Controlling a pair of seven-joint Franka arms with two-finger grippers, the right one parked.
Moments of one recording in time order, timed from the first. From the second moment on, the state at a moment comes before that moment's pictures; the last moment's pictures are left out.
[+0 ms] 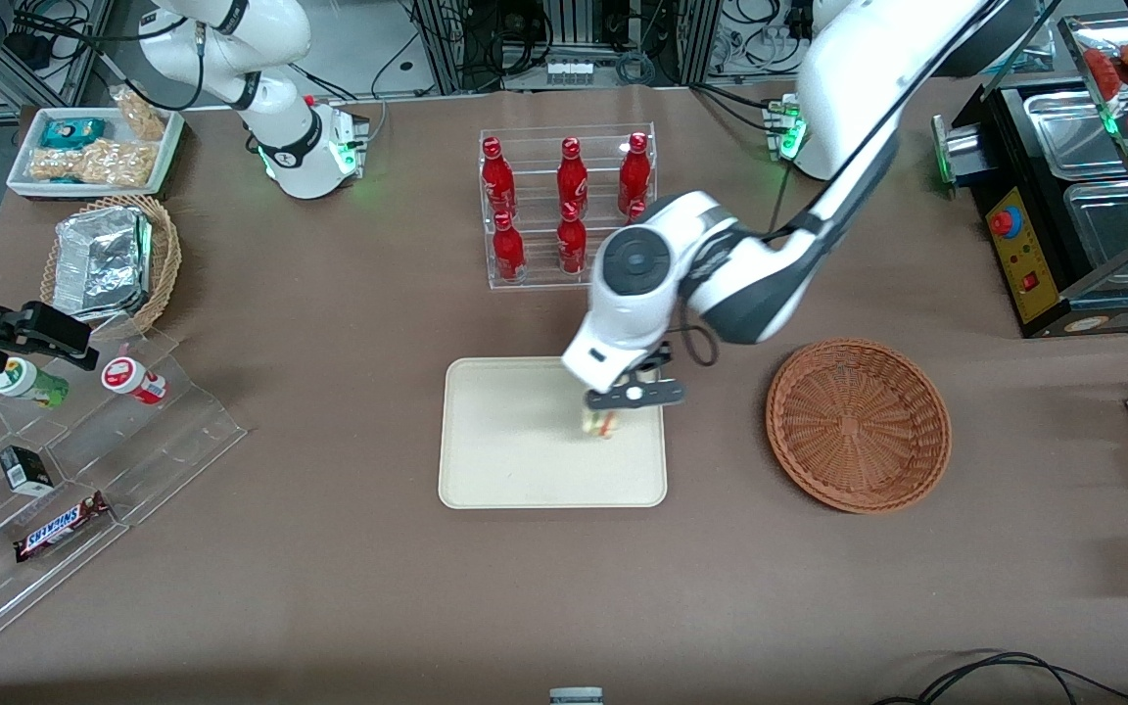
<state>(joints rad) -0.29 0.68 -0.56 -1.43 0.35 1.98 -0.99</state>
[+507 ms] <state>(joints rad) -0.54 0.97 -0.38 -1.13 0.44 1.99 -1.19</state>
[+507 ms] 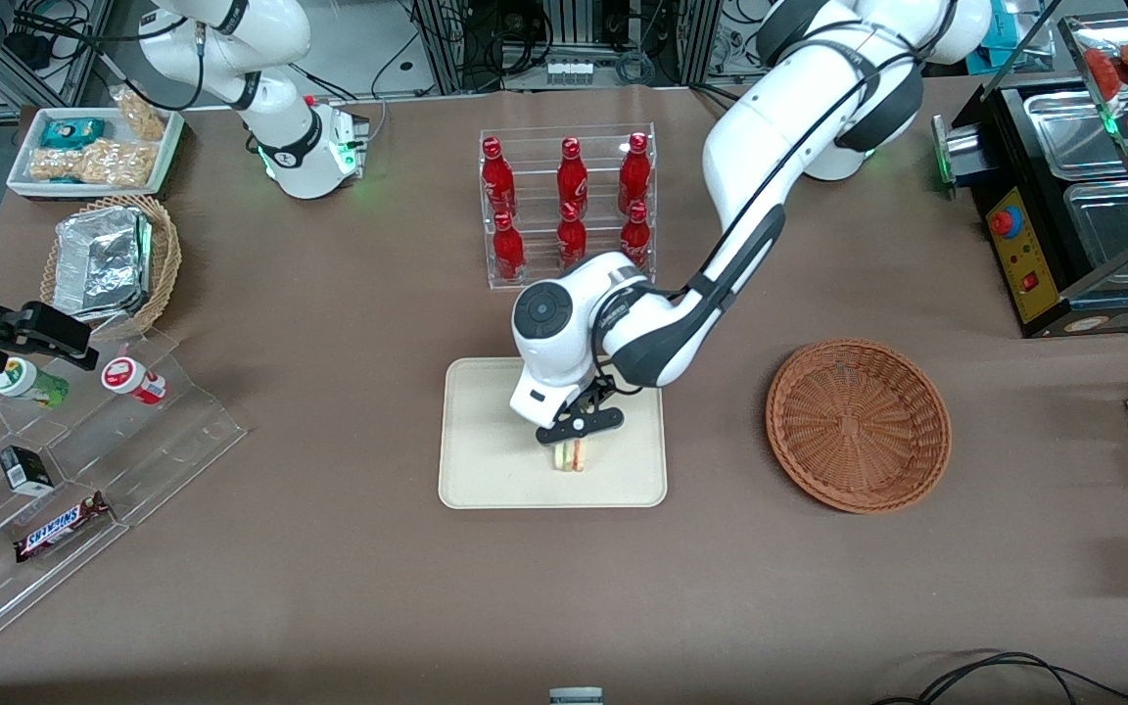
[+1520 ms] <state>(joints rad) -0.49 0.82 -0.37 -1.03 0.42 1.75 -1.18</state>
